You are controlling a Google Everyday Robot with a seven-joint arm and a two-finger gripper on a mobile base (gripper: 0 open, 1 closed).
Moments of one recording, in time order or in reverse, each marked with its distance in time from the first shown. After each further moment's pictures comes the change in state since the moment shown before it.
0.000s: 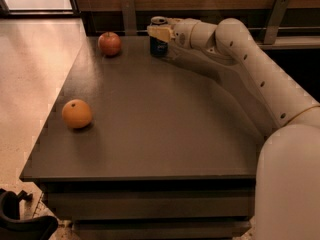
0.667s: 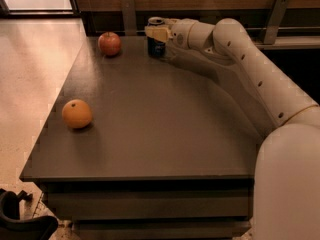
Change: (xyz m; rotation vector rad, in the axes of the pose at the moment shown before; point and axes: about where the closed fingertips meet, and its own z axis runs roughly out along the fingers) arm 0.001 0.004 0.005 -0.009 0.000 0.002
